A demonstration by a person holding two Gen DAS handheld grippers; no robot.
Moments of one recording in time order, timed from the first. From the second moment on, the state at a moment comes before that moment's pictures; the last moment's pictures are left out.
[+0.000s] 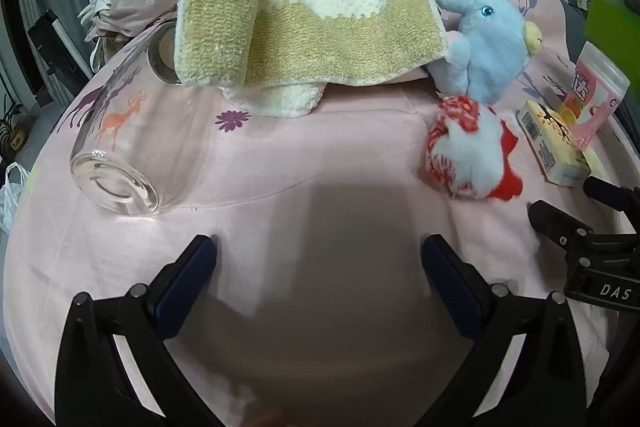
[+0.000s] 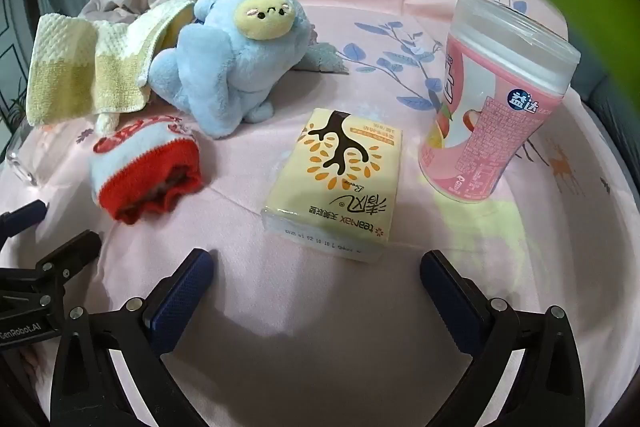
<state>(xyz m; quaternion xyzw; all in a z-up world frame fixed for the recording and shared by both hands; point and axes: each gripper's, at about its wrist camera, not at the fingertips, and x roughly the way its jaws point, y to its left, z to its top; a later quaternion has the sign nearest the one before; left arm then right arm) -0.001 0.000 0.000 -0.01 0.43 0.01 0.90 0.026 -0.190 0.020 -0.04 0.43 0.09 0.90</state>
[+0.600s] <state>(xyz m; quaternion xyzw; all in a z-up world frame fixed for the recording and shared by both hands) 0.000 -0.004 0.000 -0.01 0.44 0.01 0.90 0.026 -0.190 0.021 -0.04 0.43 0.09 0.90</state>
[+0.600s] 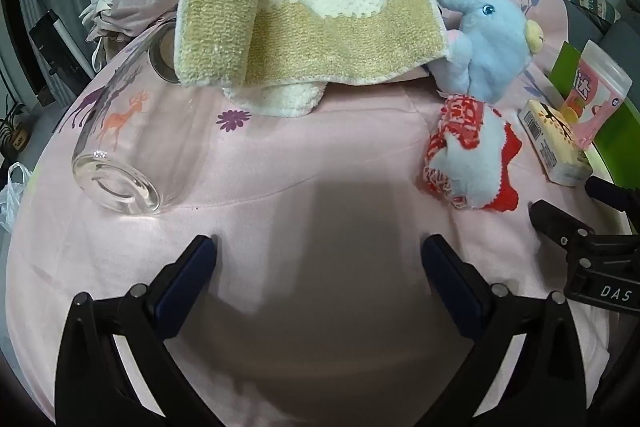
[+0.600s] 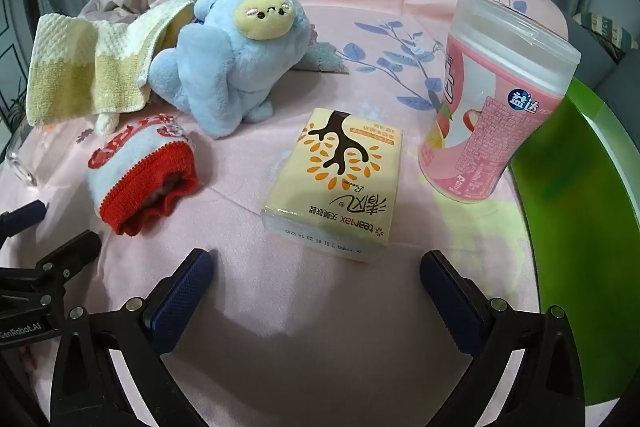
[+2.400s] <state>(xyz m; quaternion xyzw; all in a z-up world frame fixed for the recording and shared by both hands) 0.058 -0.010 0.047 -0.24 0.56 -0.10 0.79 0.088 -0.148 0.096 0.11 0.54 0.26 0.80</state>
